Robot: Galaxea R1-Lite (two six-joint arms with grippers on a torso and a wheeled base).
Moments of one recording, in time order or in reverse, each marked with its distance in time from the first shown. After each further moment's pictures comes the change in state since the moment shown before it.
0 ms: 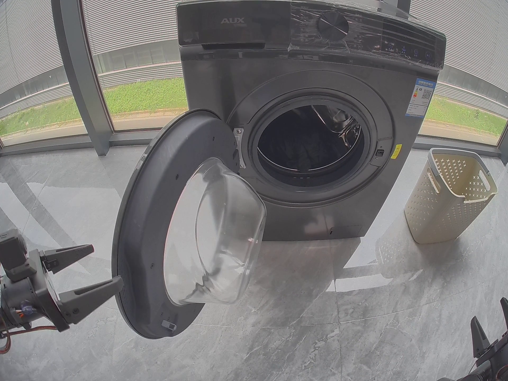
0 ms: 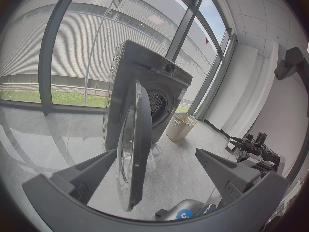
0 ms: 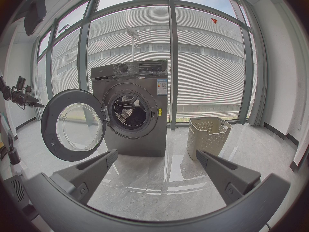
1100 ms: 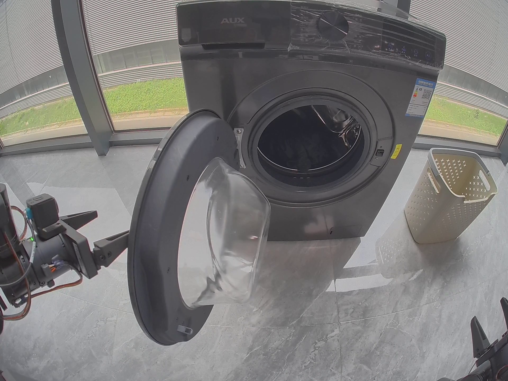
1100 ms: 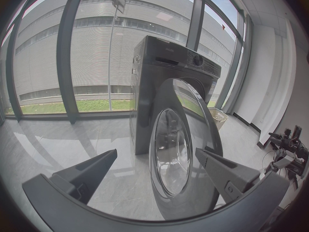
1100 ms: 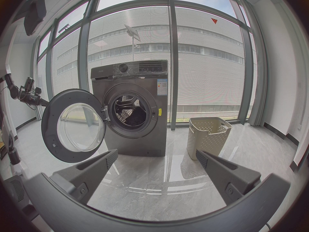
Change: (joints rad) left arm 0.010 0.279 -0.096 -0.125 0.253 0.120; right arm 0.001 0.000 0.000 0.000 0.000 0.000
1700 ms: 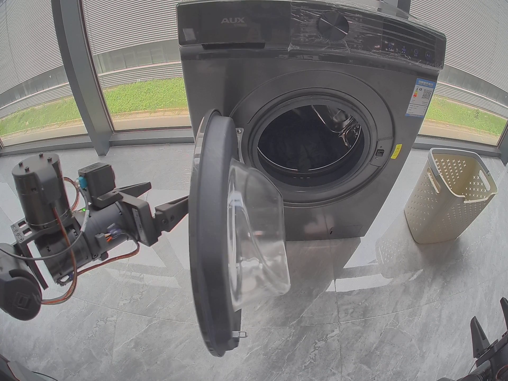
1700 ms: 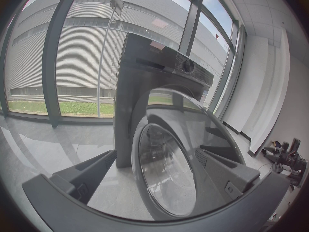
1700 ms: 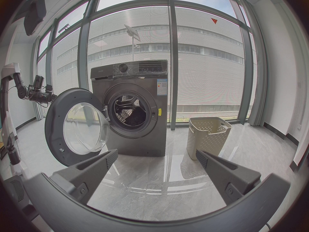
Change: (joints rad) left arm -0.236 0.271 -0.147 -0.233 0.118 -0.103; right arm -0.001 0.000 0.000 0.000 0.000 0.000
